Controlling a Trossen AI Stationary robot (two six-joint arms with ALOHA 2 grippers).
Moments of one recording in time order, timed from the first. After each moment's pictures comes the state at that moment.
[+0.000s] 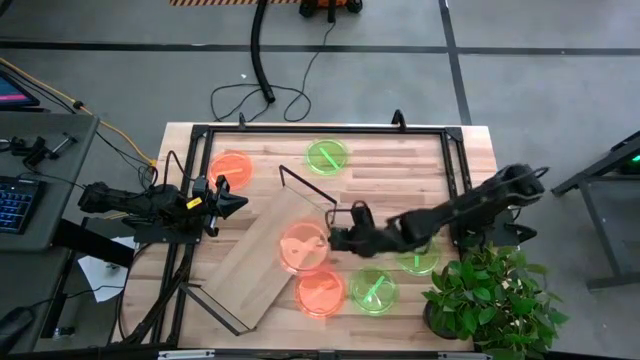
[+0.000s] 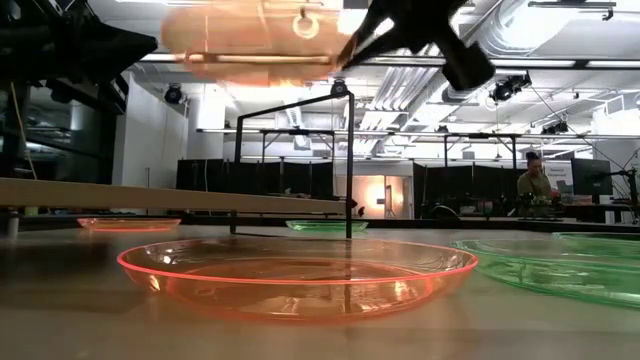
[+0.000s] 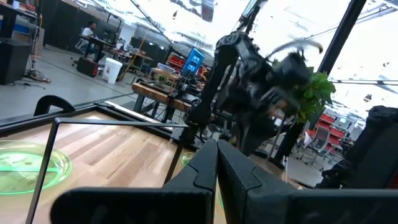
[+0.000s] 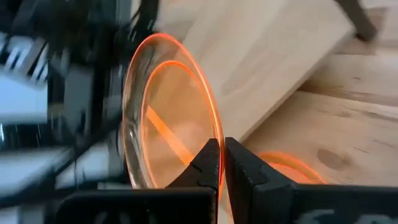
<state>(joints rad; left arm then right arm) -0.18 0.01 0.01 0.19 -0.27 -0.33 0.35 1.62 1.13 -0.20 0.43 1.65</state>
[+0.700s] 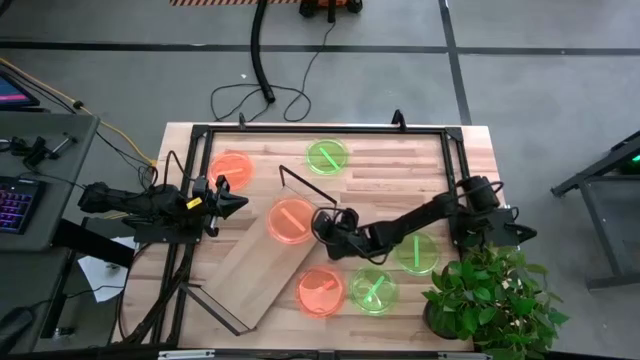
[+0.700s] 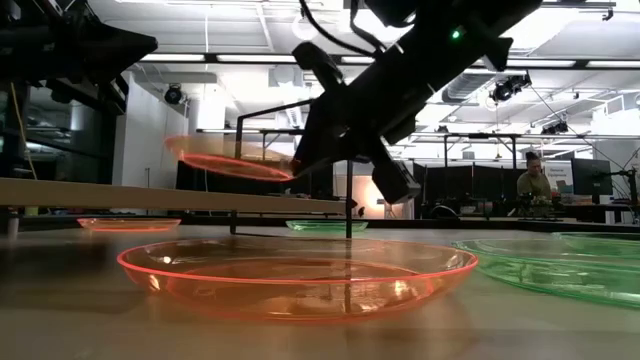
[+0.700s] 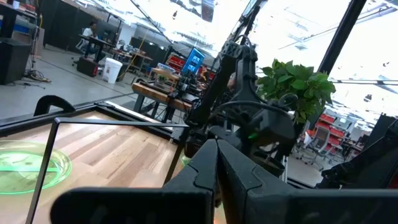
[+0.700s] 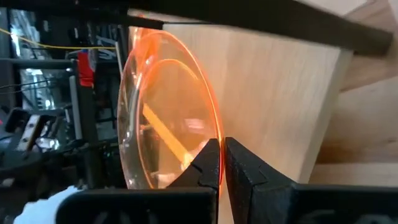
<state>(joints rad) -0.18 0.01 0.01 0.19 -0.27 -0.33 0.27 1.96 1.12 0.13 0.67 2.02</state>
